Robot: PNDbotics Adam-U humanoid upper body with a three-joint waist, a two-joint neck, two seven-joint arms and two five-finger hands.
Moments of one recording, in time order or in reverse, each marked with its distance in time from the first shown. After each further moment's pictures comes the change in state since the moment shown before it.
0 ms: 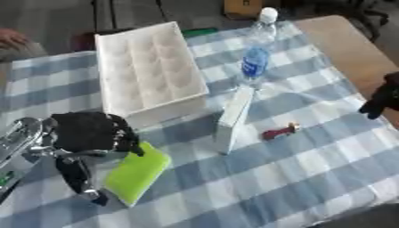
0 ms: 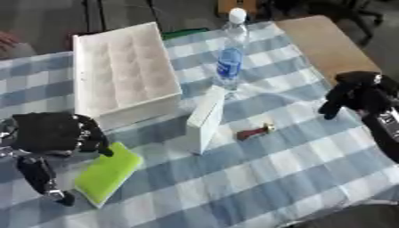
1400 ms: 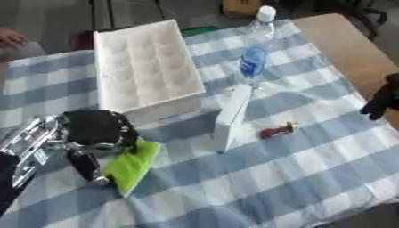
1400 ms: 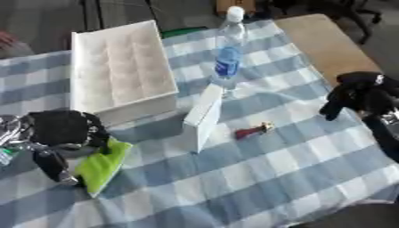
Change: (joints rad) left arm -0.044 -0.085 0.032 0.203 -0.096 -0.055 0.055; right arm -0.009 0.001 0.006 0.000 -0.005 0.006 0.011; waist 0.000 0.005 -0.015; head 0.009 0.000
